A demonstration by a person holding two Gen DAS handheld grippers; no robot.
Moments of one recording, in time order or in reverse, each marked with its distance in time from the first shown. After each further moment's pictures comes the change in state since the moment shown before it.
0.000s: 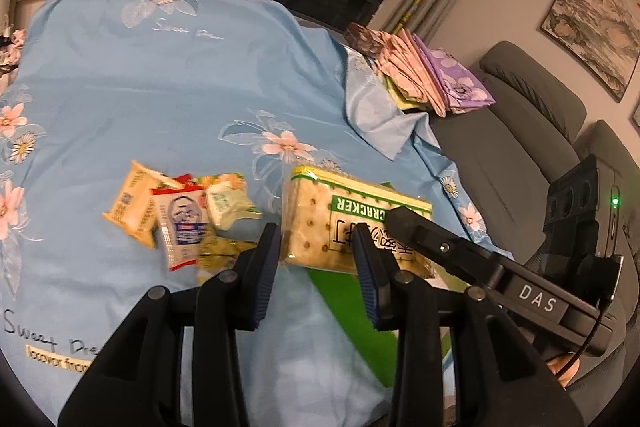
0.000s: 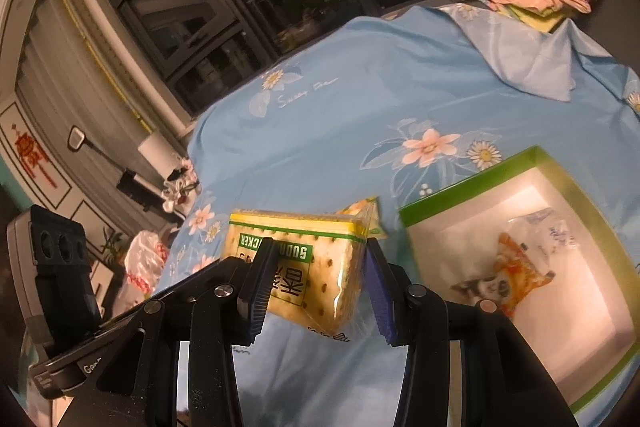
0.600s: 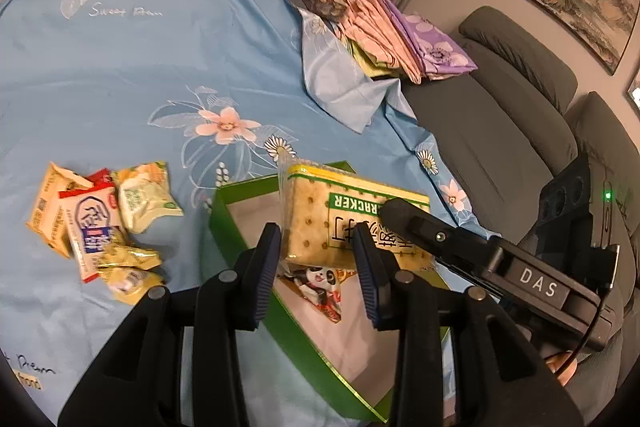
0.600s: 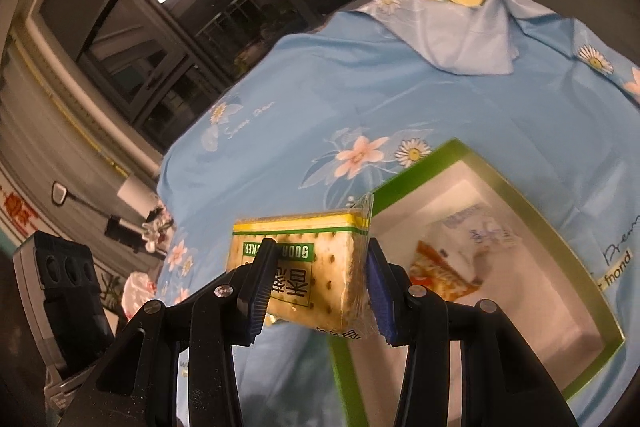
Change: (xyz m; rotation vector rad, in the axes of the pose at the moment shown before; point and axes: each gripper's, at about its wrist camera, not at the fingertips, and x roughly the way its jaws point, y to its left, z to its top) left arm 0.077 -0.058 0.001 0.051 0.098 -0.063; right arm -0.021 -0.089 0.014 0.184 -0.031 -0.042
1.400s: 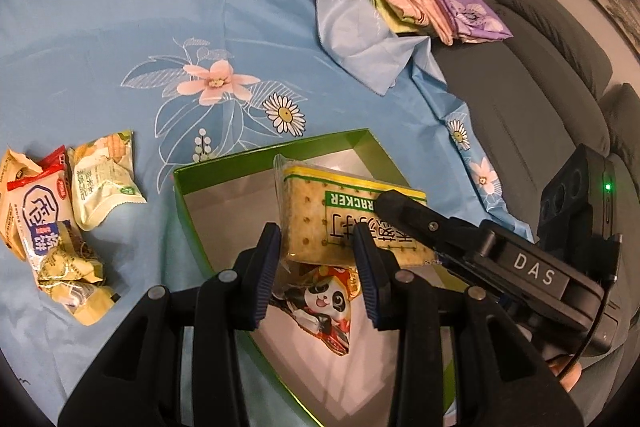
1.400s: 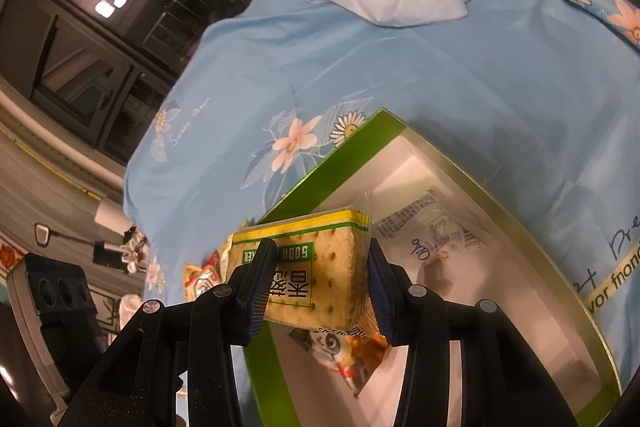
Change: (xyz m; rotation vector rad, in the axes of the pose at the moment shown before) left arm 0.084 0.004 0.008 -0.040 0.141 0.070; right arm 0.048 -0.071 0.018 0.173 0.105 -0.062
